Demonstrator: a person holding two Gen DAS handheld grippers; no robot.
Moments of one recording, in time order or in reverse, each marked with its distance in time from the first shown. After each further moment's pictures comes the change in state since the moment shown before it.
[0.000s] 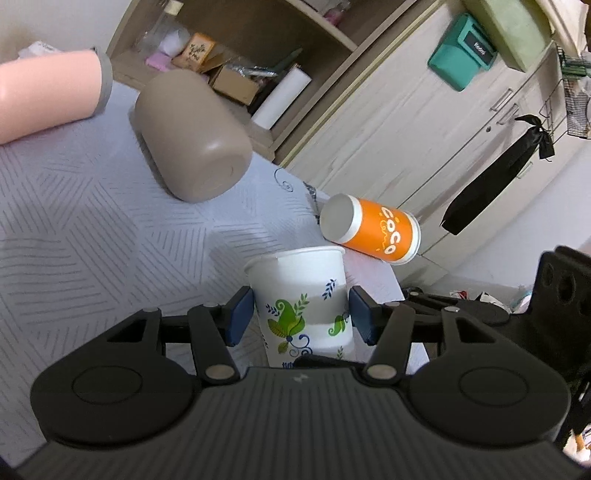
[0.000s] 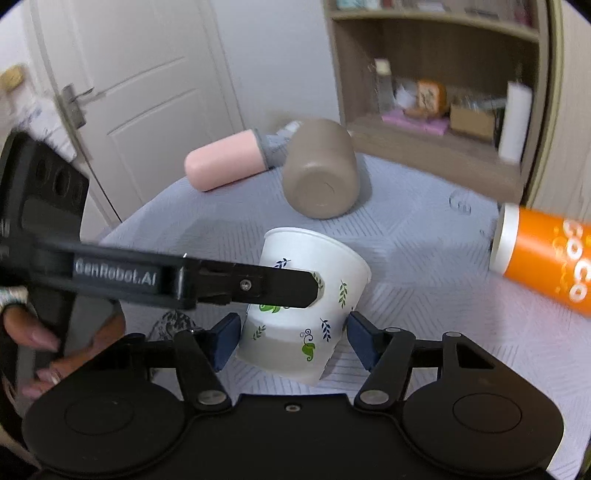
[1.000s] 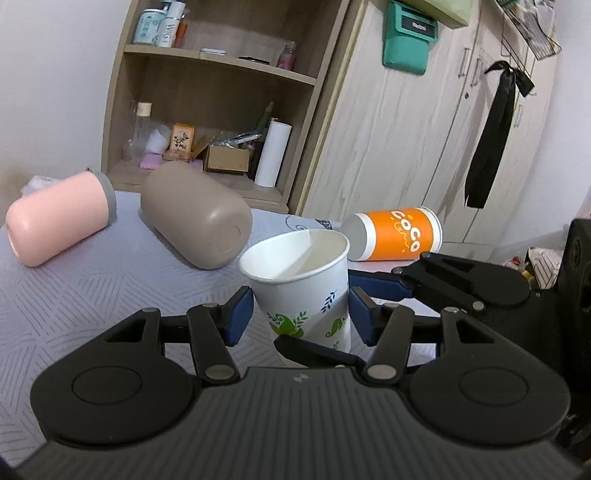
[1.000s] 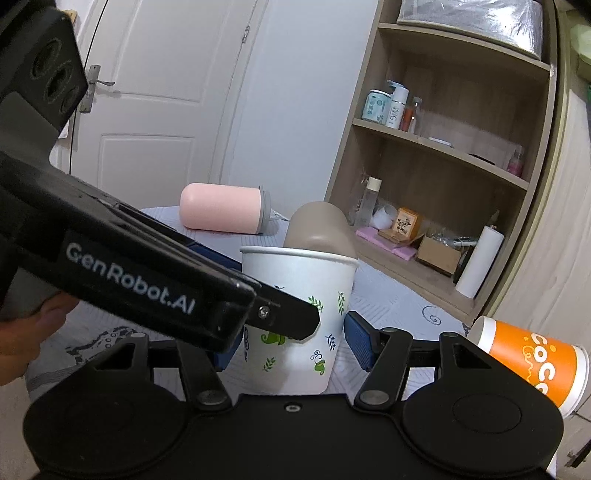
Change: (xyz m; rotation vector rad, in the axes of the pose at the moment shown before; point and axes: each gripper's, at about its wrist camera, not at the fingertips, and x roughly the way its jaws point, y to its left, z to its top) left arm -0.019 -0.031 -0.020 0.383 -0.161 0.154; right arm 0.015 0.044 -0.024 -0.270 -0.306 -0.244
